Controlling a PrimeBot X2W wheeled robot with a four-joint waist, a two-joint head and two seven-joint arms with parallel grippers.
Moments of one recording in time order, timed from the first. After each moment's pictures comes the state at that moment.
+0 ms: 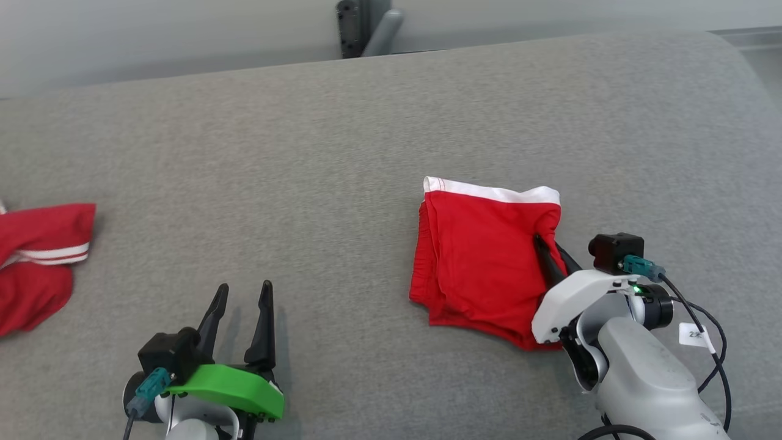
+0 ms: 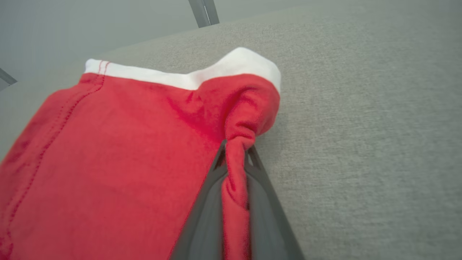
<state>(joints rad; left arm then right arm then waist) -0.13 0.05 -0.13 0.39 -0.35 -0.13 -0.26 -0.54 -0.06 0.24 0.90 0.39 0.13 -0.26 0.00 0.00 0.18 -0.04</state>
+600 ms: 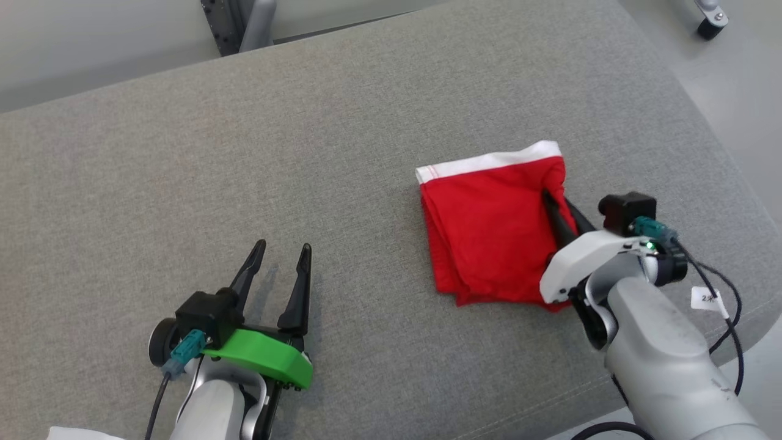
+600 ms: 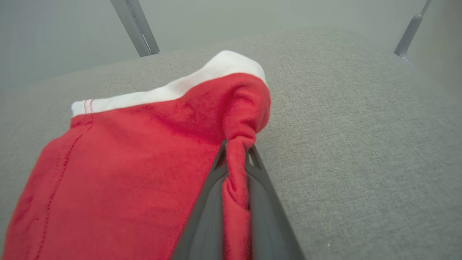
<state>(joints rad) -0.22 0.05 -0.23 0.37 -0.30 -0.13 -0.26 -0.59 -0.07 0.22 0.86 0.32 0.13 -0.26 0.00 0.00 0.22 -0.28</state>
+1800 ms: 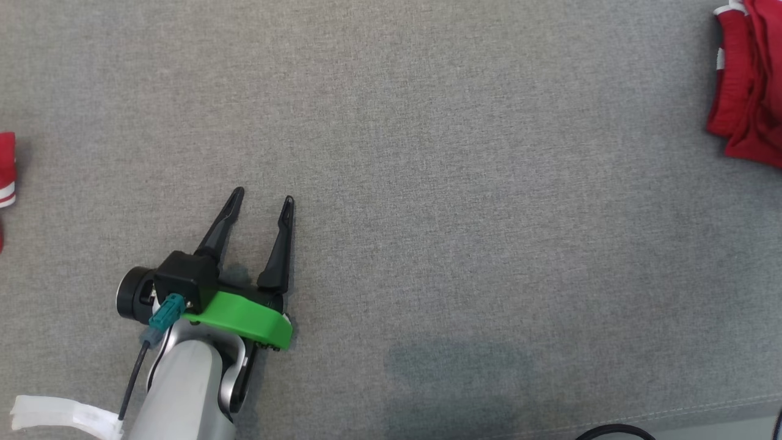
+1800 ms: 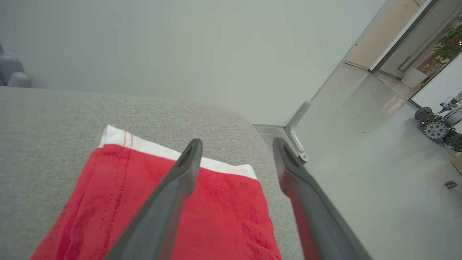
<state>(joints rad) -0.32 0.10 -0.23 0.31 -0.22 -0.13 -0.27 -0.98 -0.35 -0.49 0.94 -0.34 0.13 -0.26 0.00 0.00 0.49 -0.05</state>
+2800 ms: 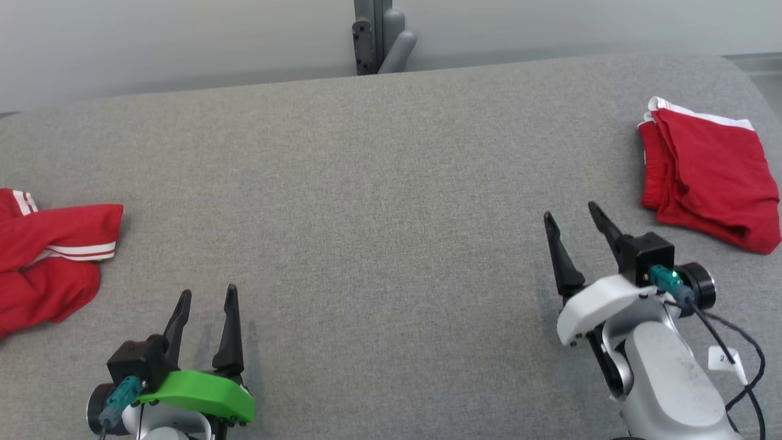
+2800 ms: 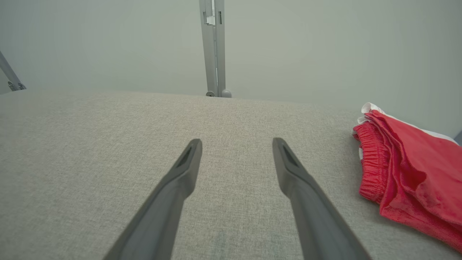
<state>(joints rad) -0.13 0.05 -0.02 0.38 -0.27 -0.13 -0.26 -0.38 -0.07 0.08 0.52 0.06 0.13 -0.26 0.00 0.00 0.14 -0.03</state>
